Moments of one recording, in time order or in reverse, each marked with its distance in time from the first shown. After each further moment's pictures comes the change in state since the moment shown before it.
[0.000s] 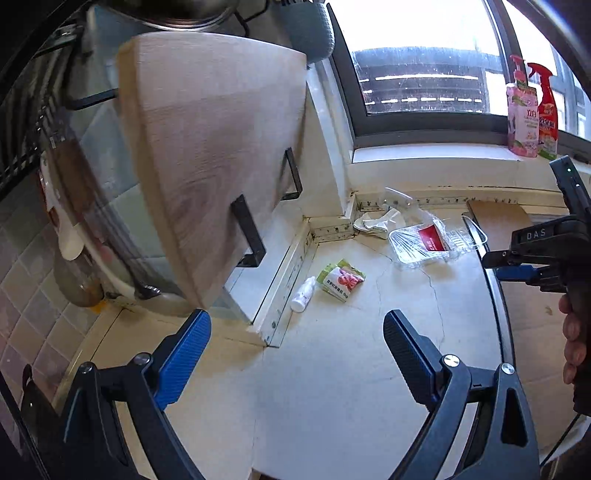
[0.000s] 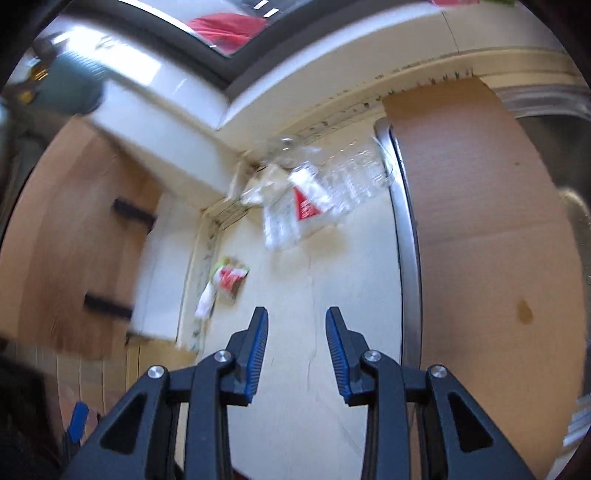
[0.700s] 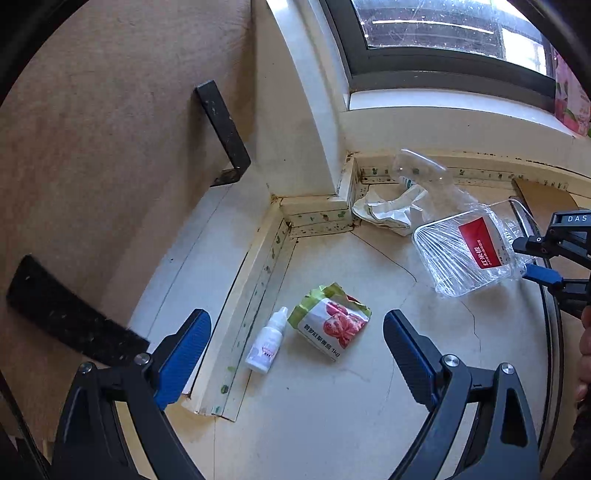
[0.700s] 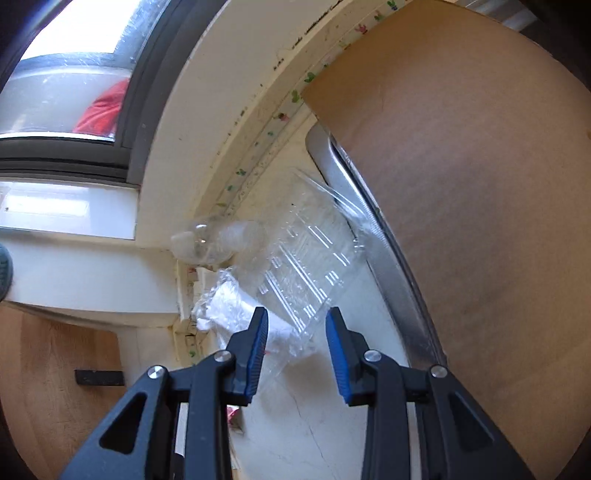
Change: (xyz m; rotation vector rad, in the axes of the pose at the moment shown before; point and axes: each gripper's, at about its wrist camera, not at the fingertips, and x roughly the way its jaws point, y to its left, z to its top) left arm 0.175 -0.048 0.053 0.020 0.200 -0.020; right arm 0.080 -0.052 0.070 0.371 -0.068 0.039
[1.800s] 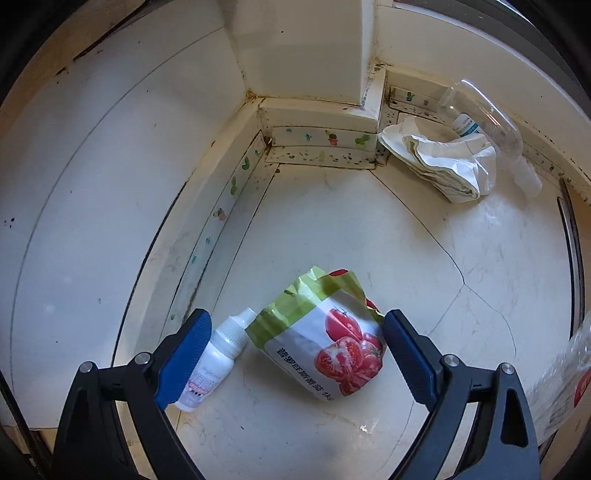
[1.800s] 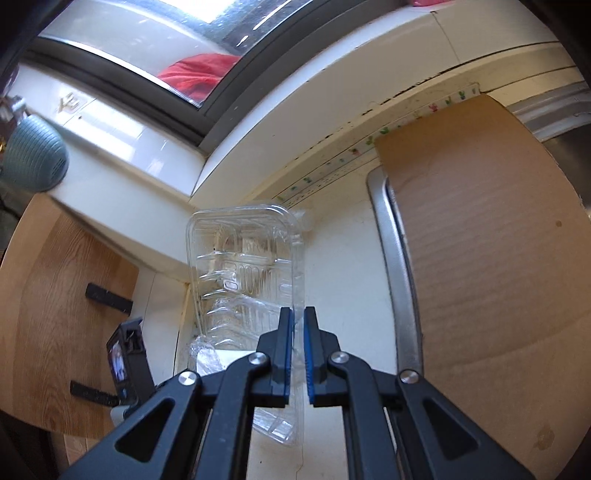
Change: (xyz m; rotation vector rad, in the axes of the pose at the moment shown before) left arm 0.137 0.003 0.004 -0.151 0.314 -0.146; right arm -0.060 0.024 -0.039 -0.377 -0.104 0.060
